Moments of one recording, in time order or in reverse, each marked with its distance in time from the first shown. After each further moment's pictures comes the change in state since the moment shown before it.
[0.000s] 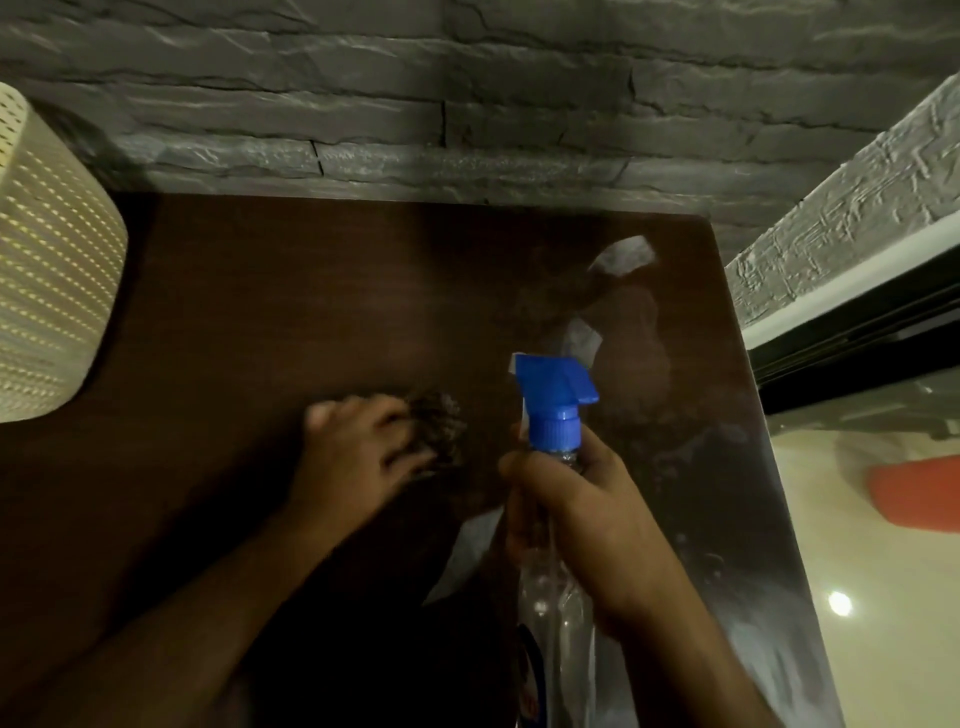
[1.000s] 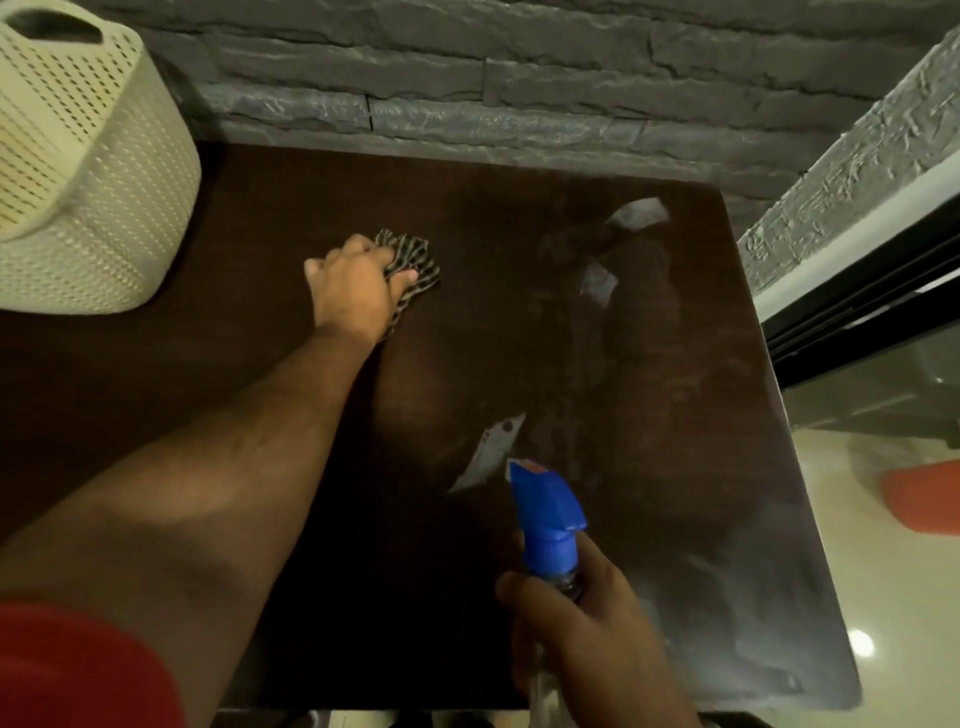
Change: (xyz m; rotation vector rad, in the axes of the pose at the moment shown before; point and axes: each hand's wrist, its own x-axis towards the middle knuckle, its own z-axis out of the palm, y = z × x) left_hand 0.053 -0.042 -0.006 0.163 0.160 -0.470; right_hand -0.115 0.103 0.015 -0.147 0.017 0.136
